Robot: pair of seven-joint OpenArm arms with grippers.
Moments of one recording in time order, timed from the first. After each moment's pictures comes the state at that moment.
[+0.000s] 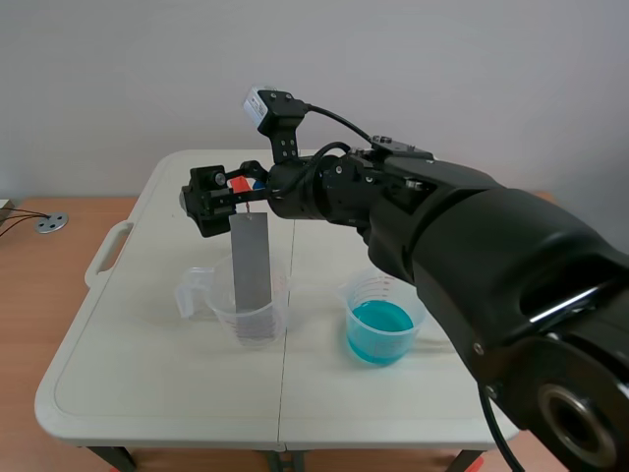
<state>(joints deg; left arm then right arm) 60.5 -32.3 -4.4 73.5 -11.2 -21.6 1.7 32.4 -6.5 -22.7 40.7 20.9 32.8 -11.3</state>
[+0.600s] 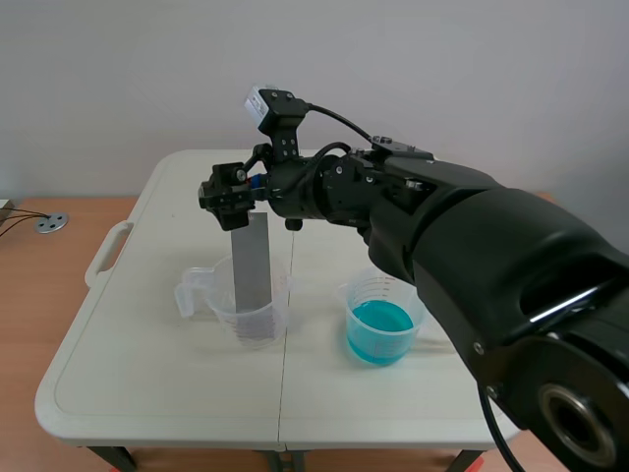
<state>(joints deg) 60.5 -31.6 -4.5 73.5 -11.2 -21.6 1.8 32.4 -6.5 -22.7 40.7 20.9 32.8 -10.8</state>
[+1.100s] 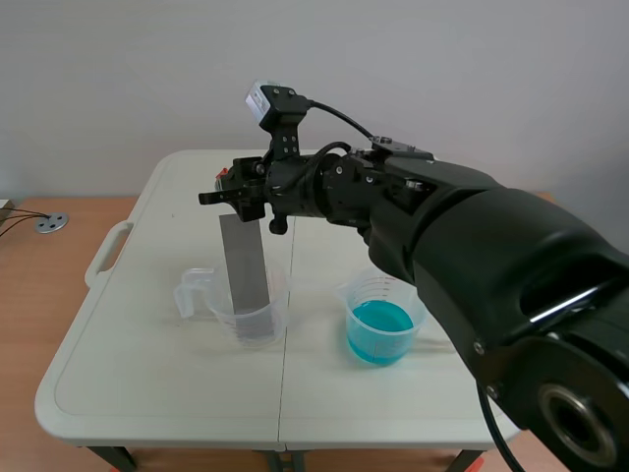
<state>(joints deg) 60.5 -31.4 -4.5 73.5 -11.2 -21.6 1.7 32.4 -6.5 -22.7 40.7 20.9 32.8 -8.8</state>
